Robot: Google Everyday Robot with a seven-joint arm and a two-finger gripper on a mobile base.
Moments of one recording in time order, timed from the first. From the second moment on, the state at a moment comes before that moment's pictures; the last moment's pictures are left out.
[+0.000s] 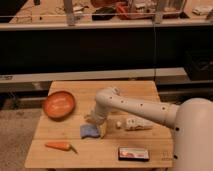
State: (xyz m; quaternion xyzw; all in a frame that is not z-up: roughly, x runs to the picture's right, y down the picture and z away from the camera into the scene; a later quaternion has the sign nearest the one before) arm -0.072 0.228 0.847 -0.32 -0.30 -0.28 0.85
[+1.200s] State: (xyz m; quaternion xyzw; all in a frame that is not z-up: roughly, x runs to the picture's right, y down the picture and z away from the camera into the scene) arm -0.075 0.228 0.849 -0.32 -0.31 -0.29 0.85
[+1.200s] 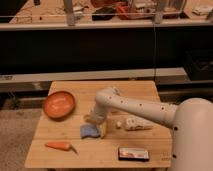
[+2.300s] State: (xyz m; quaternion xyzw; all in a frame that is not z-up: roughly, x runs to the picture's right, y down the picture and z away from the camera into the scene) arm -0.078 0.227 0.851 -0.32 -0.31 -0.29 0.85
